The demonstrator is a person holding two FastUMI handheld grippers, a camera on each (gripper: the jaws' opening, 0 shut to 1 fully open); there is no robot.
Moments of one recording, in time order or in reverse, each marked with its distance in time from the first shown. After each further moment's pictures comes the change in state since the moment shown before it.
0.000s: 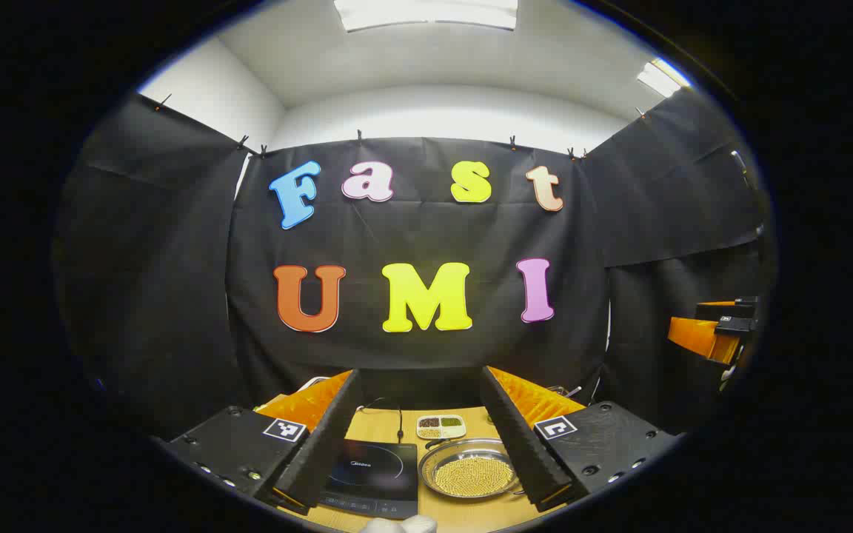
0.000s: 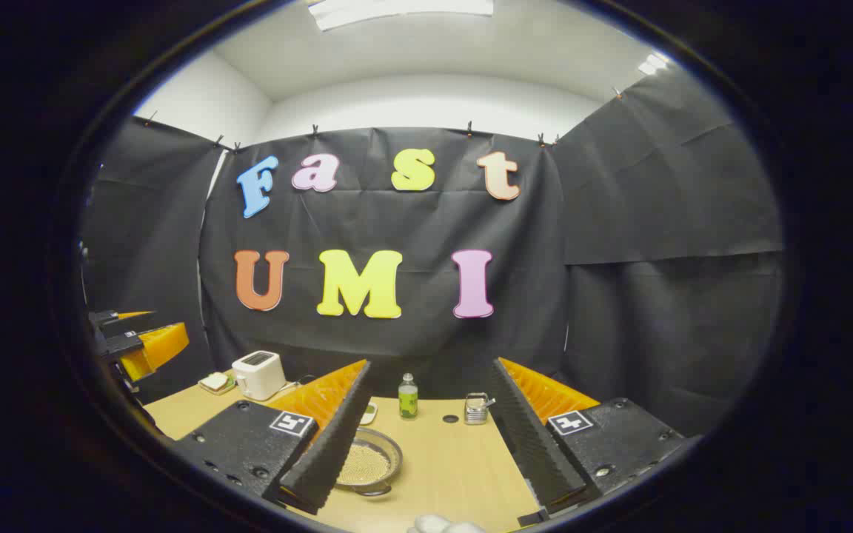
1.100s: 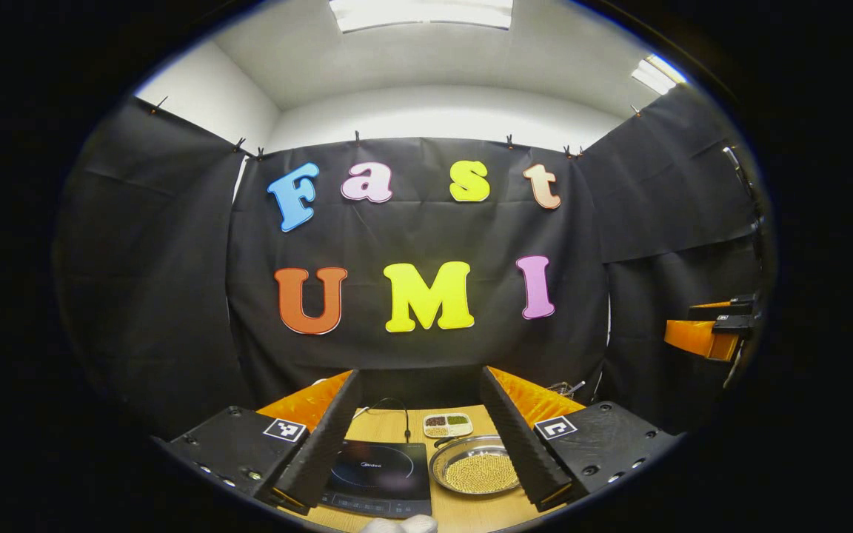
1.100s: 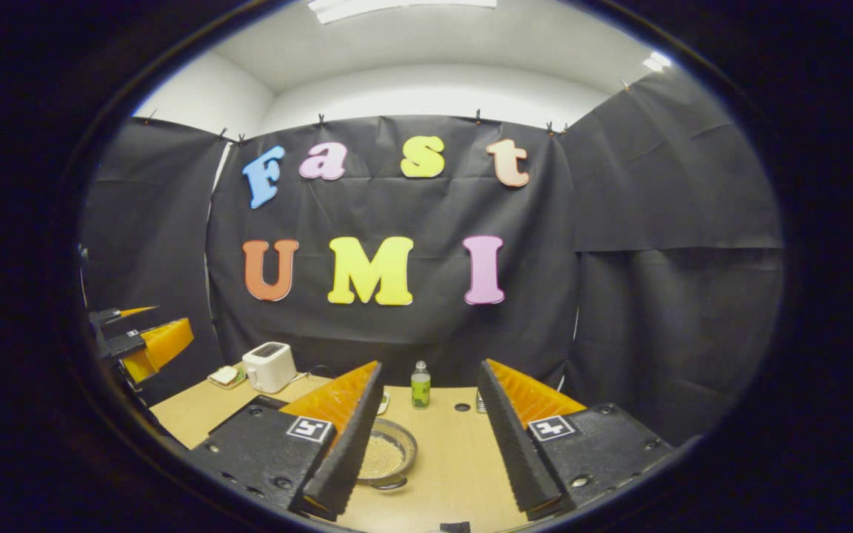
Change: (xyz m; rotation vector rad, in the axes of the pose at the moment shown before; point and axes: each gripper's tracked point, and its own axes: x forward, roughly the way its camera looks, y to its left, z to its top) left arm -0.005 0.018 -0.006 0.015 0.001 -0.018; right arm -0.002 0.030 -0.016 -0.003 0.077 0.037
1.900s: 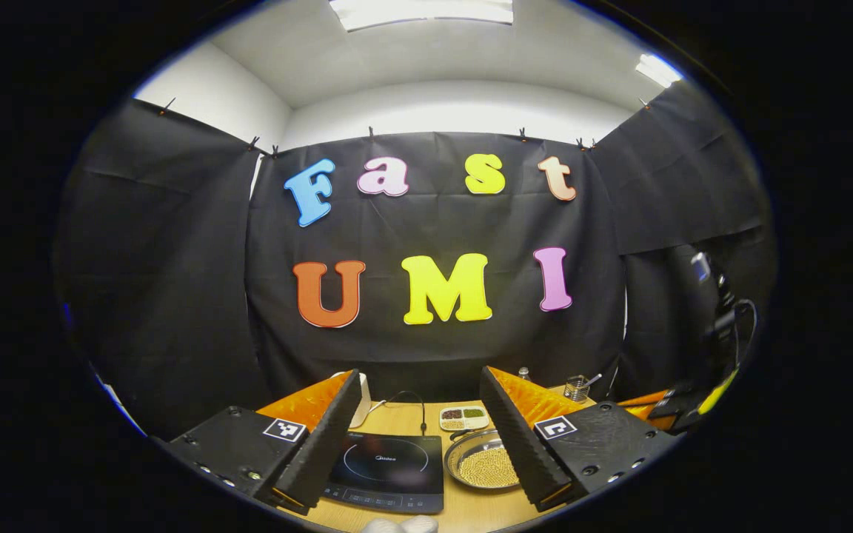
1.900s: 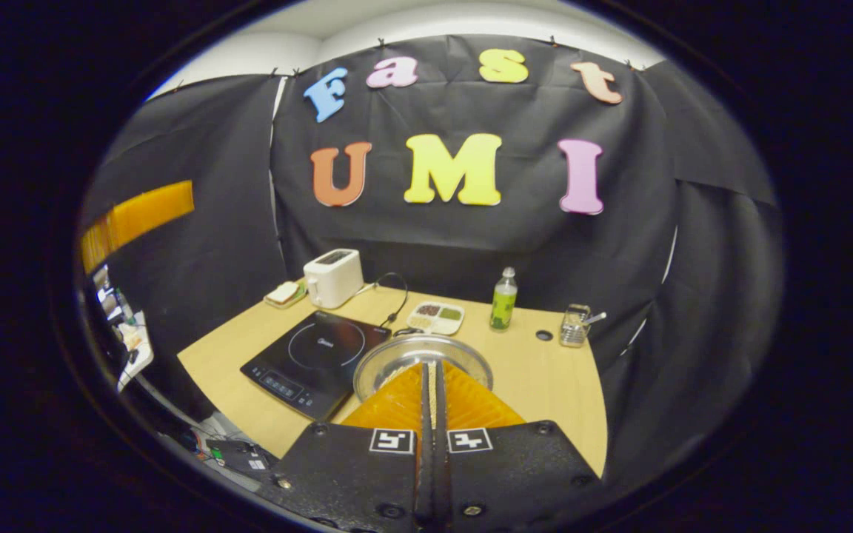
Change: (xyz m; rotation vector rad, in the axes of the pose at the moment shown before) left arm -0.009 0.020 -0.015 0.012 0.024 0.086; right arm 0.061 0.088 -0.171 -0.080 0.395 0.317
